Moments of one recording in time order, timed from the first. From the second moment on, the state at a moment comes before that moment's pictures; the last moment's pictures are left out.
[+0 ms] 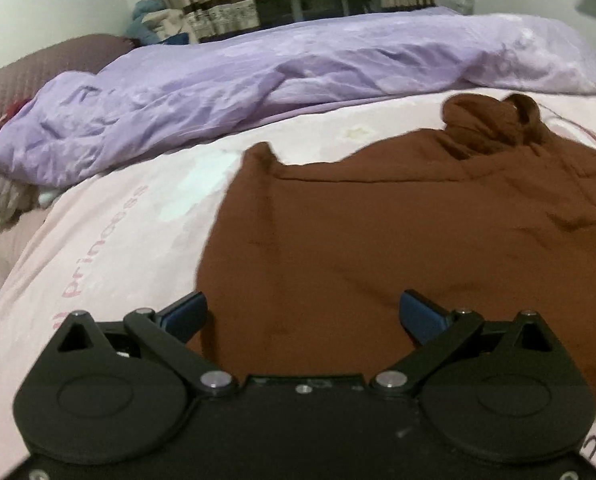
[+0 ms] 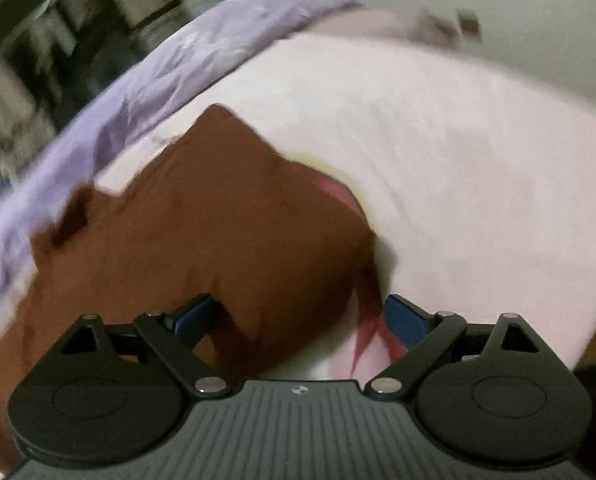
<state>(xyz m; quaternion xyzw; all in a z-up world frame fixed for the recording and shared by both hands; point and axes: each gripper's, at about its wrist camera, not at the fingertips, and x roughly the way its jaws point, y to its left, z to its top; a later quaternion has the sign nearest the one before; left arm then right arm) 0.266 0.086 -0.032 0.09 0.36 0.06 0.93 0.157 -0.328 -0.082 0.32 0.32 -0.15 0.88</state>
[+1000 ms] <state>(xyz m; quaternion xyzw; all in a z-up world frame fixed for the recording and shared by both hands) 0.270 0.085 -0.030 0.10 0.36 0.06 0.93 0.185 -0.283 -0.024 0.23 0.22 -0.01 0.95</state>
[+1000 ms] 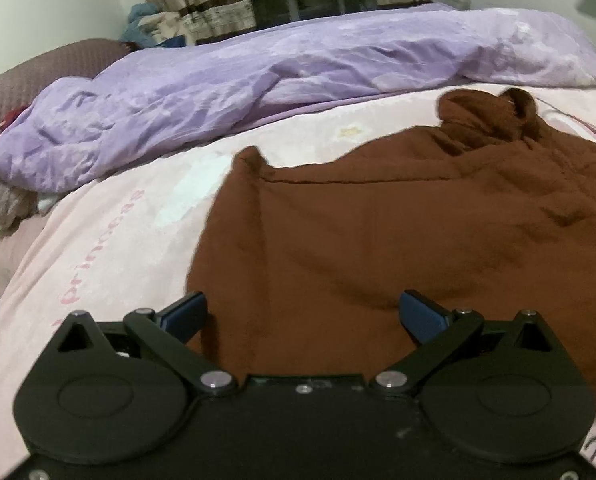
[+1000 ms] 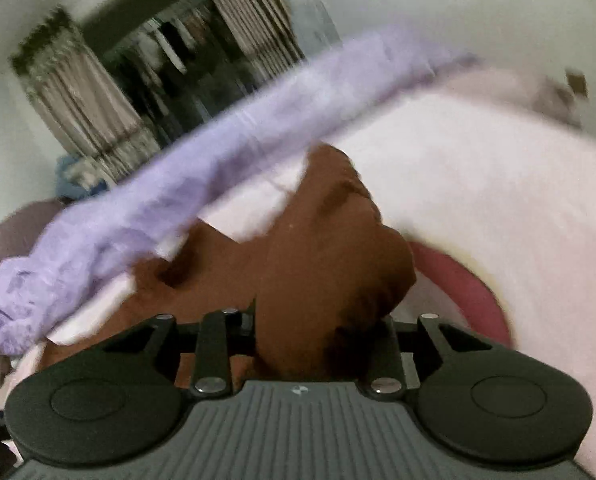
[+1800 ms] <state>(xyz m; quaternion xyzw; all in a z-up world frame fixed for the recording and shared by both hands) 0.260 0.182 -0.019 0.09 0.36 0.11 0.92 0.203 0.050 0.061 0.06 0.09 0.15 0.98</state>
